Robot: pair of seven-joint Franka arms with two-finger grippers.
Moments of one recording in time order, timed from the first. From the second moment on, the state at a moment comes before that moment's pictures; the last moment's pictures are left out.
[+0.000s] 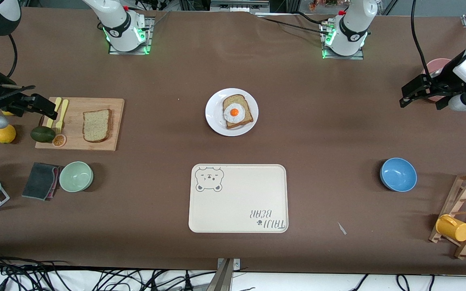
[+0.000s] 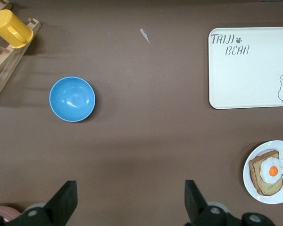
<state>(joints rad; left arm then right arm) 0.01 0.04 -0.08 -1.52 -0.05 1.58 -0.05 0.00 0.07 0.03 -1.62 -0.02 1.70 0.11</state>
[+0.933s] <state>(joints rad) 0.01 0.04 -0.08 -1.52 -0.05 1.57 -0.05 0.00 0.07 0.03 -1.62 -0.02 1.70 0.11</state>
